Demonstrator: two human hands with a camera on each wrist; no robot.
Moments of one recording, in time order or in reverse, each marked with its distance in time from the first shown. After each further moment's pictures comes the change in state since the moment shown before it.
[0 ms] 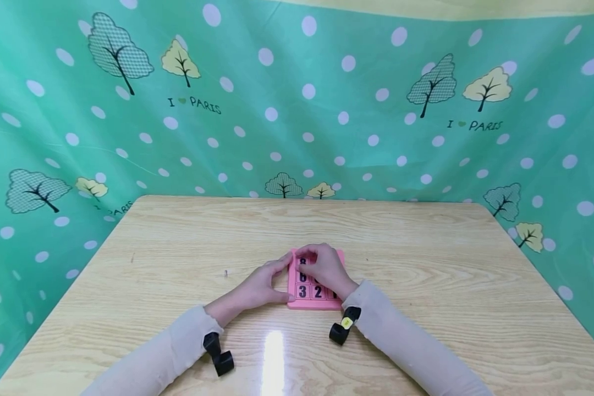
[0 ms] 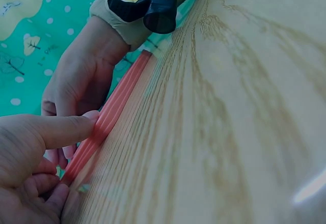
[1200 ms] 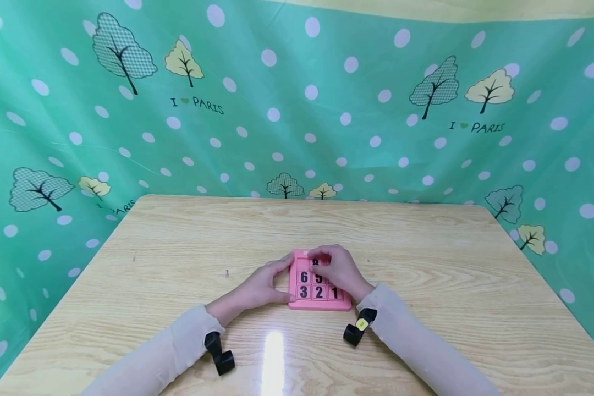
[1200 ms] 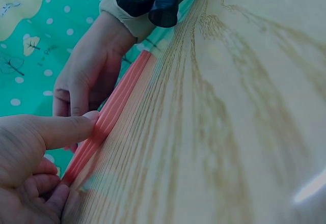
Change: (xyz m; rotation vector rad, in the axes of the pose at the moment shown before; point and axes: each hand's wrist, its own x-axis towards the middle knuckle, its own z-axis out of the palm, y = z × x) left_hand 0.000 -0.001 0.000 -0.029 -0.009 -0.008; right_hand -0.010 0.011 -0.019 0.006 0.012 0.046
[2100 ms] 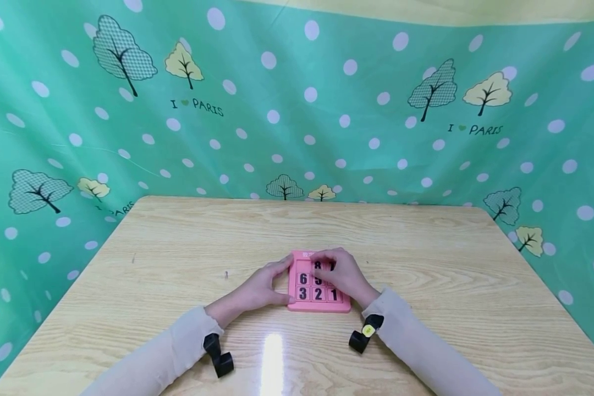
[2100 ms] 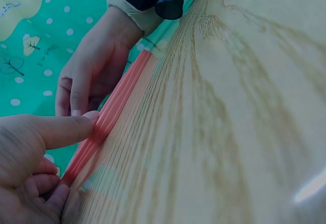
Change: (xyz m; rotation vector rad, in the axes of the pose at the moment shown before) left_hand 0.000 -0.001 0.000 -0.023 -0.004 0.016; right_hand -0.010 0.005 -0.006 0.011 0.008 -0.042
